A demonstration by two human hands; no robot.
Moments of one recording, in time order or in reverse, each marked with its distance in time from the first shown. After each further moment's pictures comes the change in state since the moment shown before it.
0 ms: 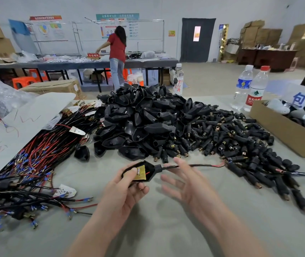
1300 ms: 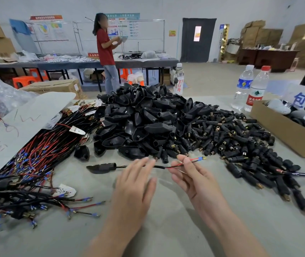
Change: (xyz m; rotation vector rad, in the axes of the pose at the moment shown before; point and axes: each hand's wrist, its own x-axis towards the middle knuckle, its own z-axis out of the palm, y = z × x) left_hand -0.004 -0.022 -0.002 1.468 -0.042 1.003; right_hand -0.005 -0.008 -0.001 0.011 -0.019 -0.165
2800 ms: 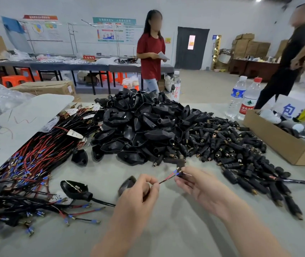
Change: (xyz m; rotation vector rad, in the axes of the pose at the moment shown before) left_hand -0.004 0.000 0.002 -0.394 -0.098 -0.210; right_hand 0.024 -0.019 -0.010 -0.156 0.089 0.253
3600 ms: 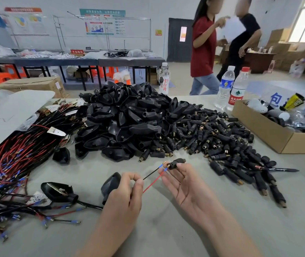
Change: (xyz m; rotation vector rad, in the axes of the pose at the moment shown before) left_hand -0.003 0.002 0.015 -0.024 -0.010 -0.067; right_hand -0.018 0.016 -0.010 0.425 -0.176 0.020
